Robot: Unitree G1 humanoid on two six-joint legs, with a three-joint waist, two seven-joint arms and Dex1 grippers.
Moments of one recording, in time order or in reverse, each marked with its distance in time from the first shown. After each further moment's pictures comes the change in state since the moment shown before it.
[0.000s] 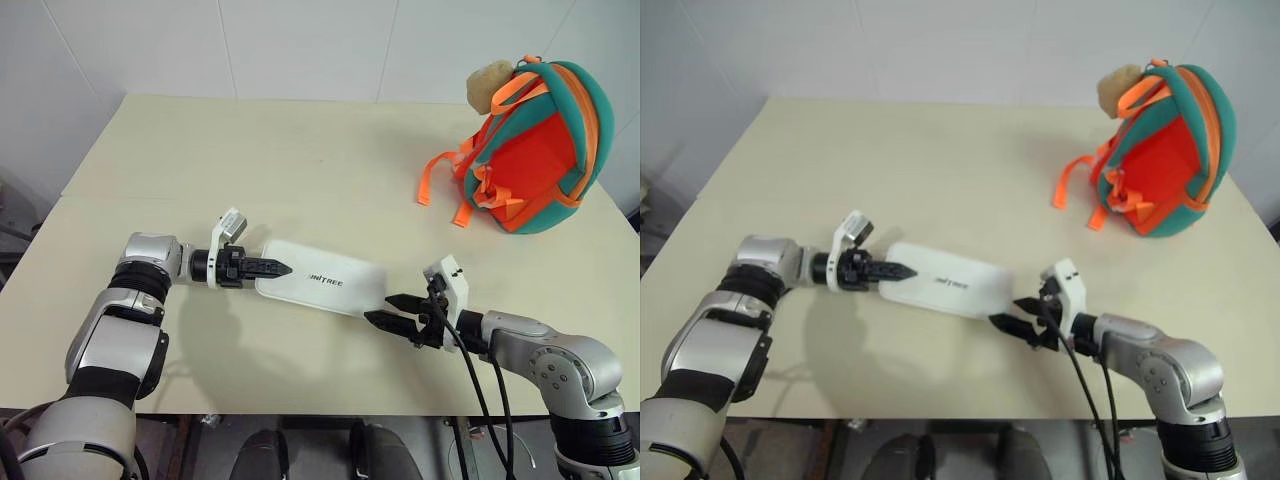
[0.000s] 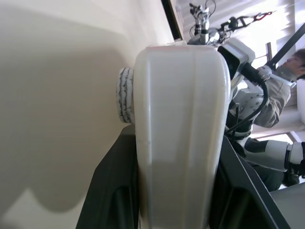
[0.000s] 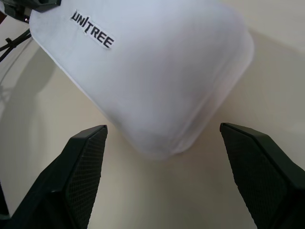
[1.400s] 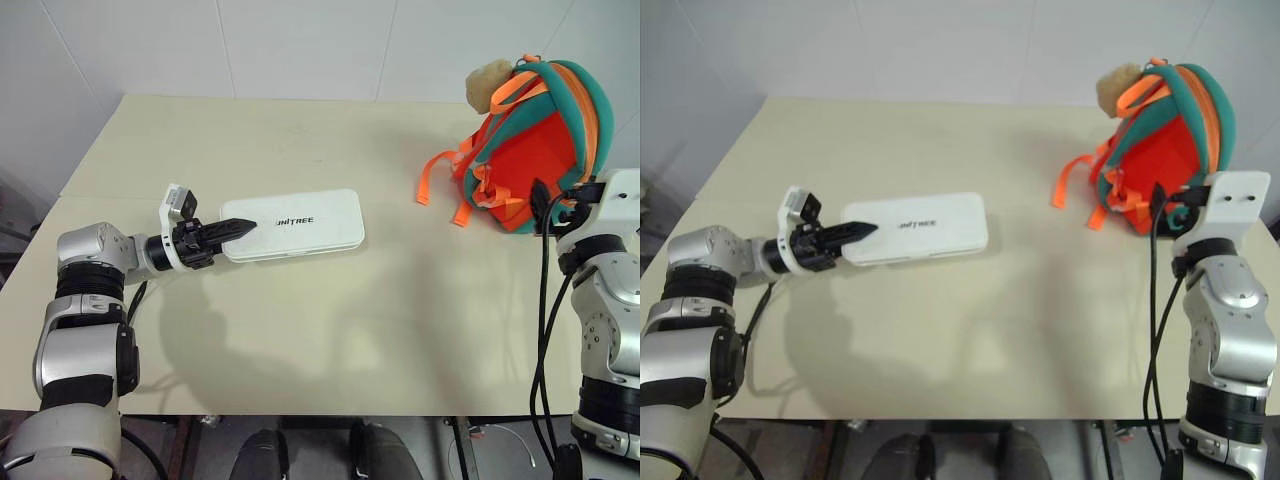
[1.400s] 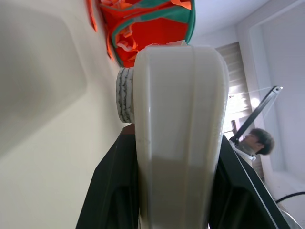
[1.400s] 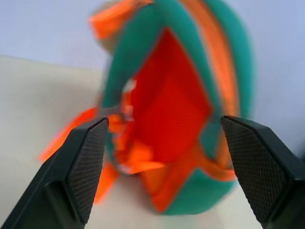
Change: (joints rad) left arm 0.042 0.092 0.355 -0.091 -0.063 0.289 0.112; right arm -0.159 -0.005 -0.315 0.298 -0.539 -0.661 -0.429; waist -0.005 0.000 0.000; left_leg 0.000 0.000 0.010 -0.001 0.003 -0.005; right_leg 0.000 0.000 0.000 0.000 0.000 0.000
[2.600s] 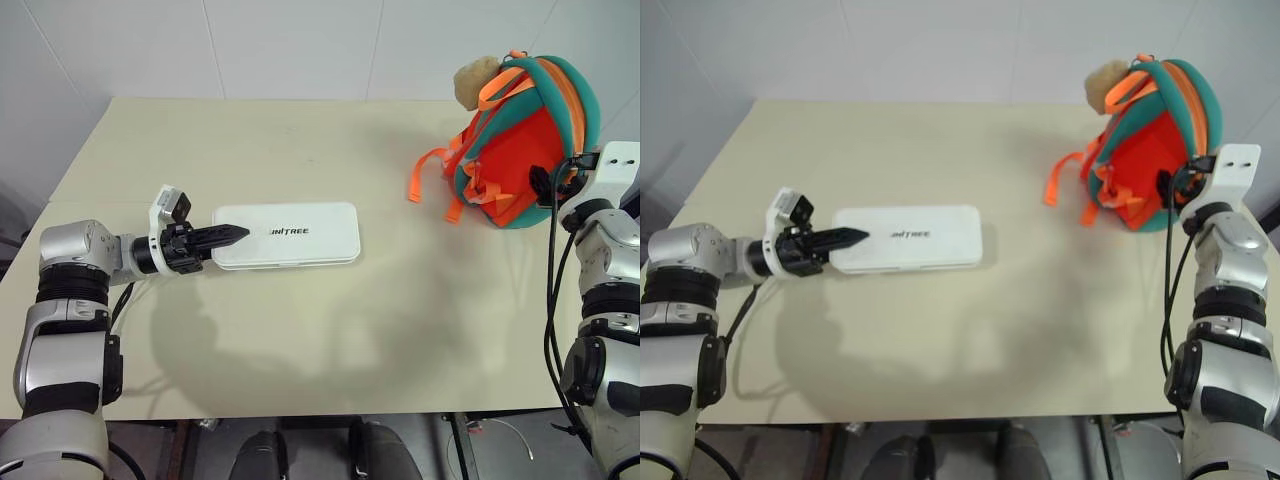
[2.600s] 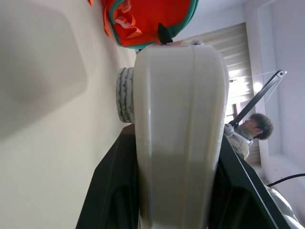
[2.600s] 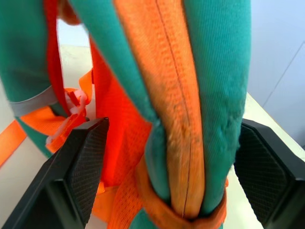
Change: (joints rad) left arm 0.041 0.069 -0.073 -0.111 -0.033 0.089 -0.037; right arm -0.568 -0.149 0.078 1.146 -0.073 -0.405 0.294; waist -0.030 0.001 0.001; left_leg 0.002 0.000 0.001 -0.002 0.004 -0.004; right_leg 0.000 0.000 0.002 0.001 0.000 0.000
